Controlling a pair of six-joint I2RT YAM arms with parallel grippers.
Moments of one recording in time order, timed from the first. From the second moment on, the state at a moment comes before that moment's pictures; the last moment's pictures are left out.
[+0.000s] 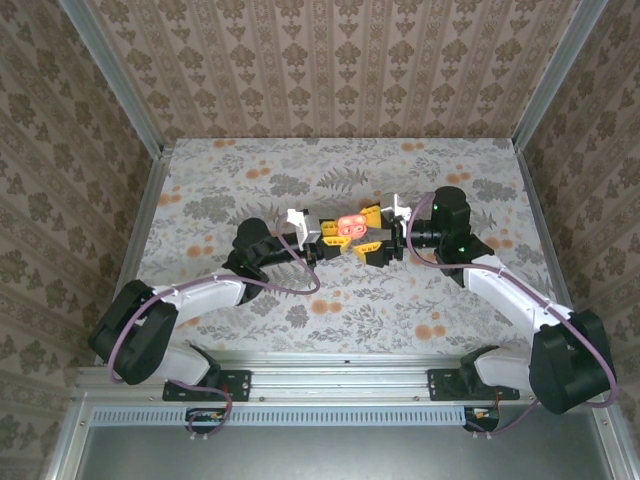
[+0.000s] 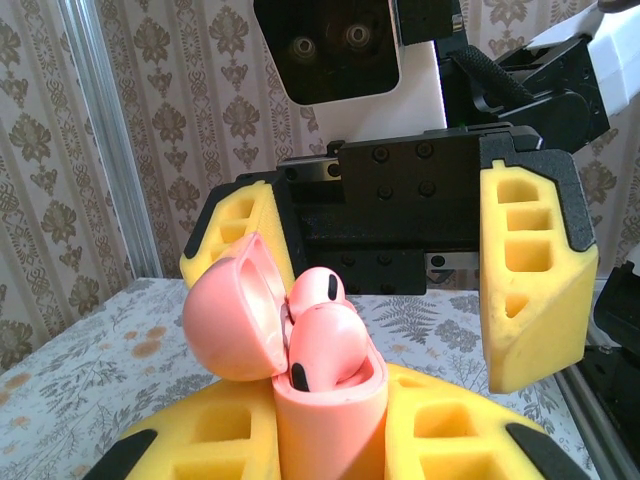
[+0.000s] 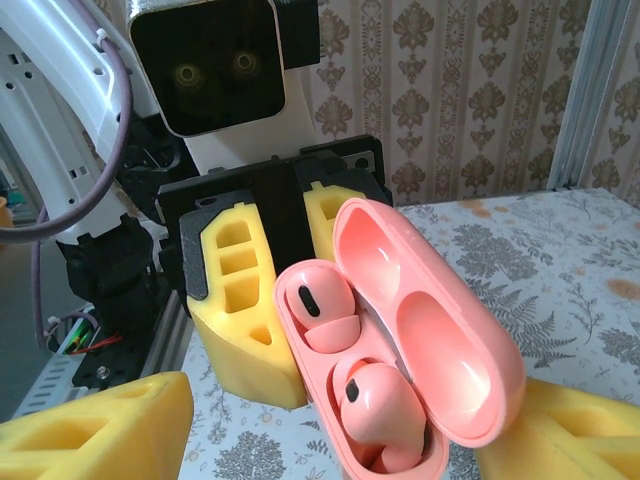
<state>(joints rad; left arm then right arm) -0.71 1.40 0.62 0.93 0.76 -0.02 0.33 1.23 0.76 0.28 -1.08 -0.15</state>
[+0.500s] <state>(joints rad) -0.71 1.40 0.62 0.93 0.76 -0.01 0.33 1.16 0.77 0.24 -1.08 -0.19</state>
